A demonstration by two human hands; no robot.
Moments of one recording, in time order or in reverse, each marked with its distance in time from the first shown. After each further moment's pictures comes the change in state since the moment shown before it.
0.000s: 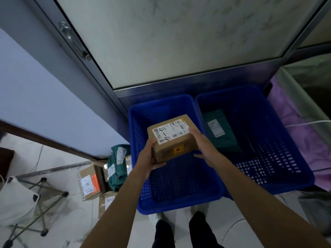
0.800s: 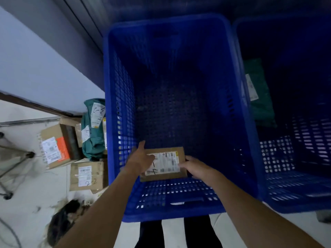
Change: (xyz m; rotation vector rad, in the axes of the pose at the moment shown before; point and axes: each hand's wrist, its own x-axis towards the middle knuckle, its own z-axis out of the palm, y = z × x) left_hand 0.235 -0.223 -0.111 0.776 0.146 -0.299; right_hand 0.178 0.246 0.051 -0.492 -0.305 0.443
